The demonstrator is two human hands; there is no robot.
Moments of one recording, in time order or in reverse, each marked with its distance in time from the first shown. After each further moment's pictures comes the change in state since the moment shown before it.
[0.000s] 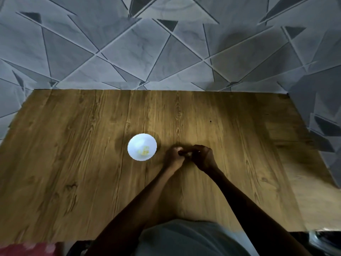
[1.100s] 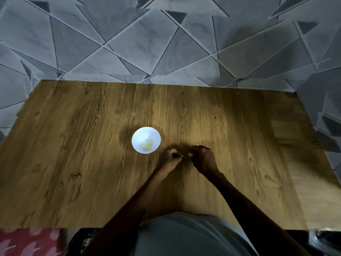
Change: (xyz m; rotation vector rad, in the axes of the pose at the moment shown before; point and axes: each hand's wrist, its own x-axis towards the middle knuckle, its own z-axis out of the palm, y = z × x) left_hand -0.035 -0.025 -0.021 -0.163 -0.017 -0.061; right_hand -0.018 -0.007 0.018 -0.210 -0.021 -0.014
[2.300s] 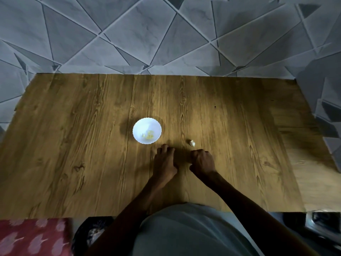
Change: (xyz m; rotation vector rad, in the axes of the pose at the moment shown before) left_hand -0.043 -0.033 0.001 0.774 0.097 0.230; right_hand -0.041 -0.047 -0.004 -0.405 -0.314 0.210
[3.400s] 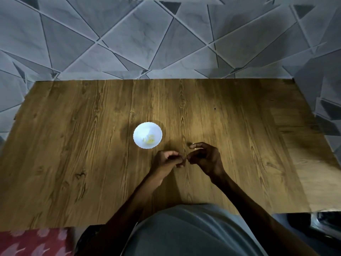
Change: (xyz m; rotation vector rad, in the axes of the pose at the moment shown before) left_hand -0.008 0.007 -0.050 -1.161 -0.156 -0.127; right_hand -0.015 -0.003 -0.037 1.206 0.174 0.070
